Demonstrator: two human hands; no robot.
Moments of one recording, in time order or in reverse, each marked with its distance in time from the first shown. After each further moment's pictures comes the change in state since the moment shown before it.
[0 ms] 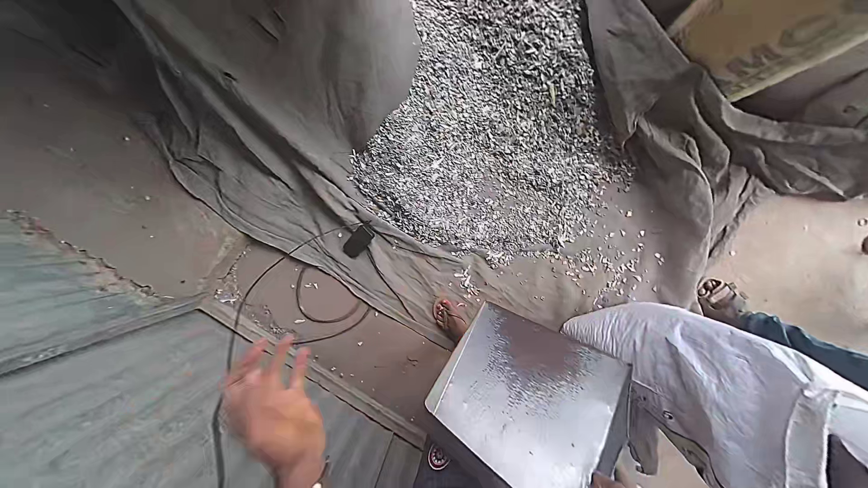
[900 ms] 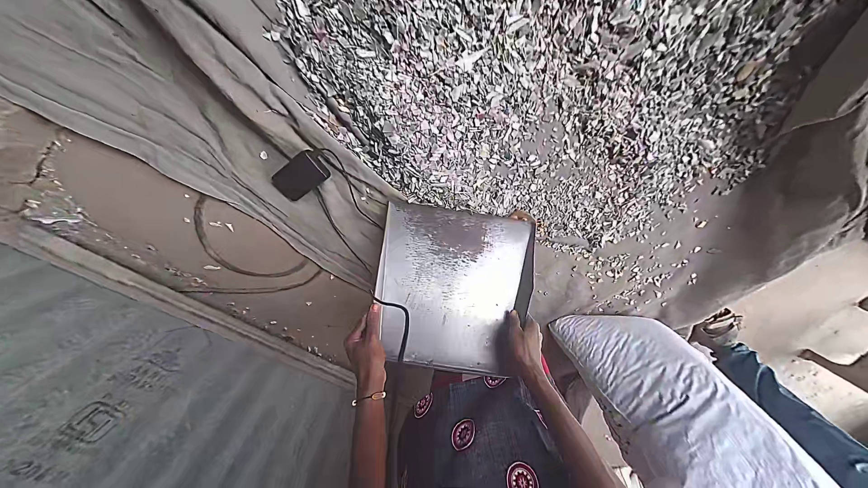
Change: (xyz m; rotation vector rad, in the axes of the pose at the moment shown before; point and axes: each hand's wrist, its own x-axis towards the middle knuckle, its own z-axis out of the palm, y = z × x) left_hand 0.014 -0.309 0.113 0.579 -0.039 -0.808; right_hand 0.374 0.083 0.132 -1.173 0.228 0.334
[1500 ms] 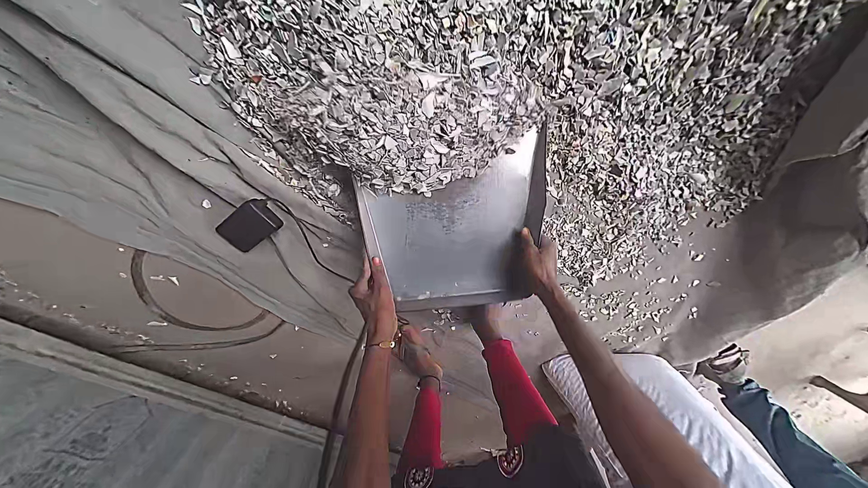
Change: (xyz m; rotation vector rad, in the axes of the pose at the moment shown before) left_hand 0.069 0.106 0.171 -0.181 -0.084 0.298; right_hand 0.200 -0.151 -0.072 0.173 0.081 -0.323
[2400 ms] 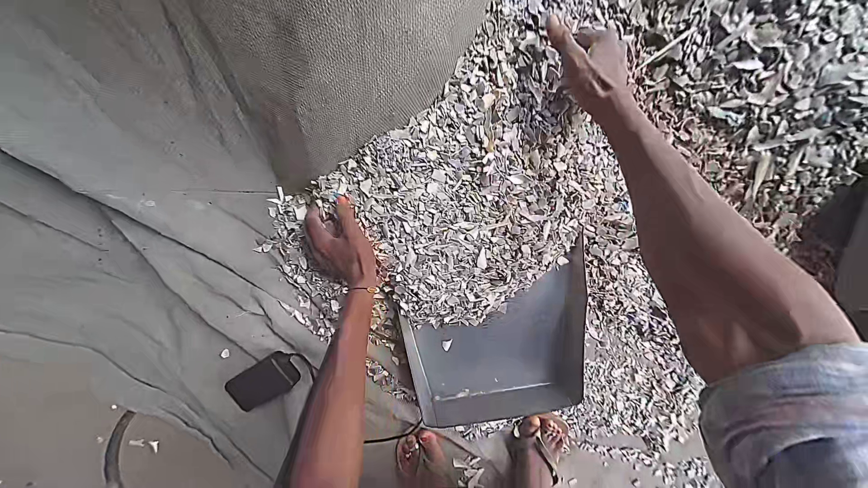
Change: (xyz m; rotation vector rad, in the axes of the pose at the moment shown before) left_hand 0.265 0.200 0.090 0.184 0.364 0.453; right_hand 0.214 -0.435 -0.090 -0.261 0.298 -0.777
